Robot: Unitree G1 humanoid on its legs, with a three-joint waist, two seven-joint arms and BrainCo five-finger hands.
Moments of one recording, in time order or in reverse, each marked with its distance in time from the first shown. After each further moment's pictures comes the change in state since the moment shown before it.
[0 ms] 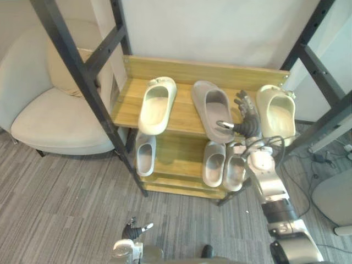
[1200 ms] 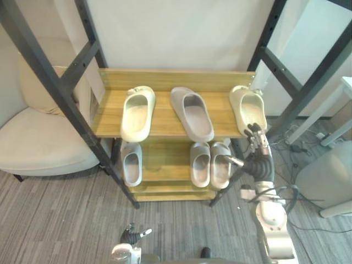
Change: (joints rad) left arm 0.011 0.013 -0.002 0.030 0.032 0.007 0.003; right arm 0.549 0.166 -0.058 -0.544 -0.080 -0.062 0.041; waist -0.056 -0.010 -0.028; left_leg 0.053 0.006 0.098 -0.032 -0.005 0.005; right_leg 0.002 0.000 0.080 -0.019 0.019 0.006
